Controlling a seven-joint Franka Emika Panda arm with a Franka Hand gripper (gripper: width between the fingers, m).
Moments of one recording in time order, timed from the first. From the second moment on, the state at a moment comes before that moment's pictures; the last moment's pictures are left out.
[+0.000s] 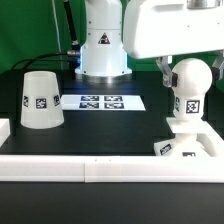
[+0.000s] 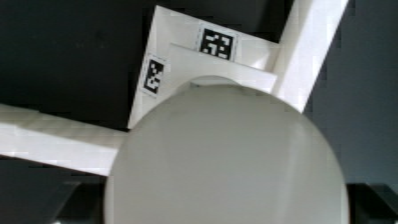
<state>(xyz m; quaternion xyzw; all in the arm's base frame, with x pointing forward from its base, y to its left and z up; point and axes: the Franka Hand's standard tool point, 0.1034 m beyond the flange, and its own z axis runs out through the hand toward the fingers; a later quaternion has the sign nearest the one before) 0.610 0.100 0.127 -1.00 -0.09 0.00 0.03</state>
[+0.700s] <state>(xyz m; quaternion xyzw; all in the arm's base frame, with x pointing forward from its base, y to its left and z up) 0.609 0.099 0.127 -0.96 0.26 0.02 0.04</state>
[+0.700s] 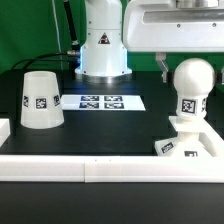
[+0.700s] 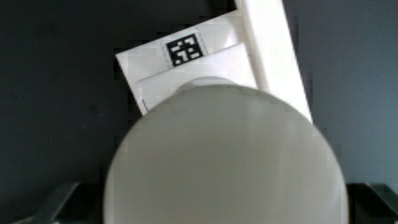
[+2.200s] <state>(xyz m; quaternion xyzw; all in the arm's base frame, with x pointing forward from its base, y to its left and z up) 0.608 0.100 0.124 -0.97 0.23 0.02 0.06</state>
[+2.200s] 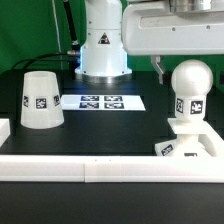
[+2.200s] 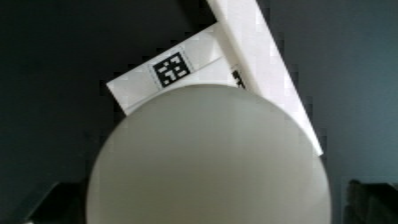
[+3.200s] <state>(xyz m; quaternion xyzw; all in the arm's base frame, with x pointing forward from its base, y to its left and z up) 0.613 0.104 0.123 -0.95 -0.30 -0.03 0.04</state>
